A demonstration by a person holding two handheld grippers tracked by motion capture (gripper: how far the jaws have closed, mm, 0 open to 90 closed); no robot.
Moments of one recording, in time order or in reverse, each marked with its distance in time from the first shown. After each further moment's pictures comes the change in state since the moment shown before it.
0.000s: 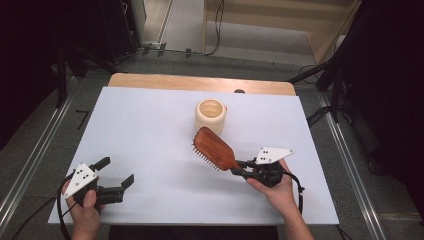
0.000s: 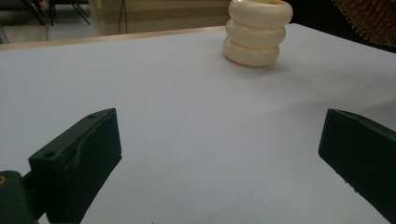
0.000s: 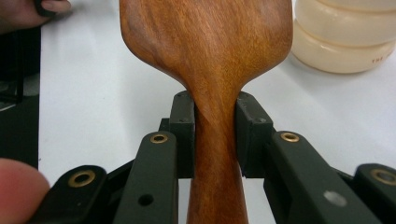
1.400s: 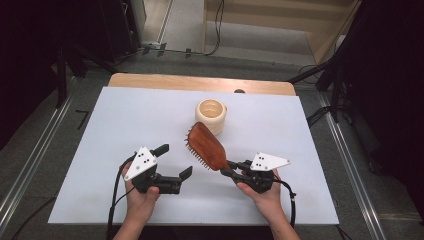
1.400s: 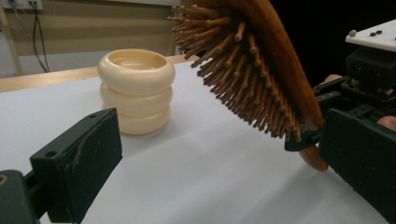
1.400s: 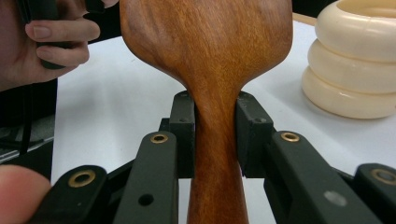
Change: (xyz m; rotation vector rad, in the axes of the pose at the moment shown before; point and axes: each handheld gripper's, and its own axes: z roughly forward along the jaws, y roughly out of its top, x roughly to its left) left arm -0.111 0.072 0.076 -0.046 -0.241 -0.025; right arm 0.024 -0.001 0.017 -0.197 -0.010 0.017
